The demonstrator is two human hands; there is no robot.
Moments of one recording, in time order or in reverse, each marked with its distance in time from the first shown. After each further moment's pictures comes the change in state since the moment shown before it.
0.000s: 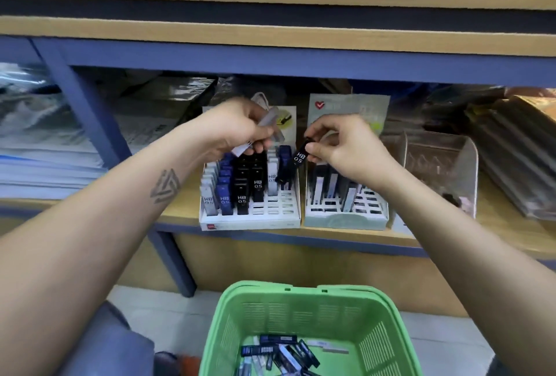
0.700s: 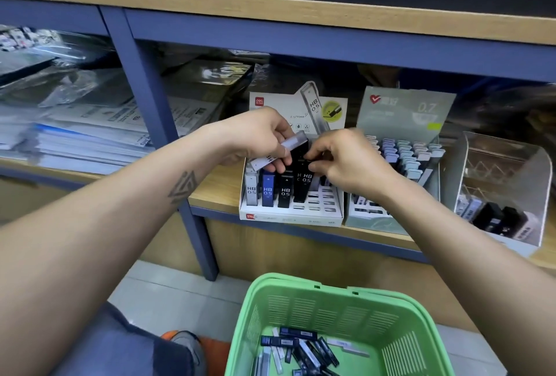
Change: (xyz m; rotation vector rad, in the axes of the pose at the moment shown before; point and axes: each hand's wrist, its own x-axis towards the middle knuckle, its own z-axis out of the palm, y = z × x) left_hand -0.017 -0.045 -0.028 0.115 -0.141 -0.089; right_hand 0.024 -0.007 0.072 -0.348 -0.148 -0.129
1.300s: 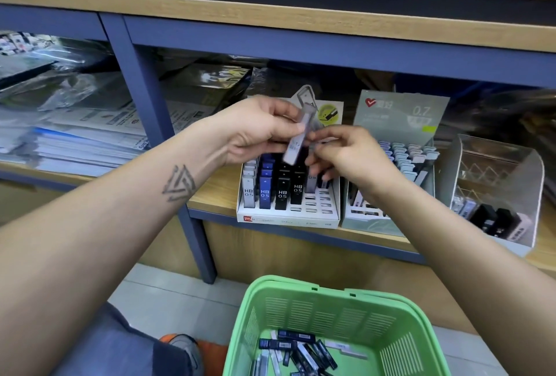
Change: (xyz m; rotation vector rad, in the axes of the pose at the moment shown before) left_hand -0.007 0.018 -0.001 -0.622 -0.021 0.077; right_hand -0.007 -0.008 -0.007 0.691 0.018 0.325
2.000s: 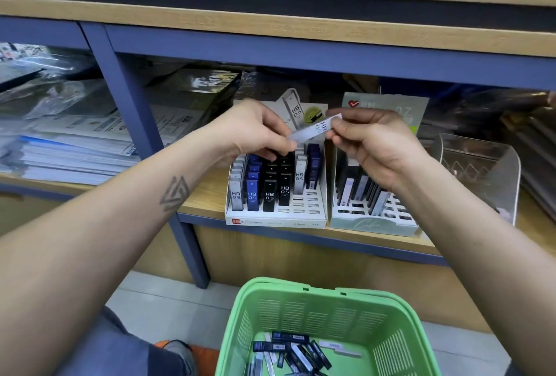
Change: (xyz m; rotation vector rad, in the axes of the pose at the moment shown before) left_hand 0.005 0.000 0.006 0.436 0.145 0.064; right_hand -0.008 -0.014 -0.045 0.562 0.138 0.003
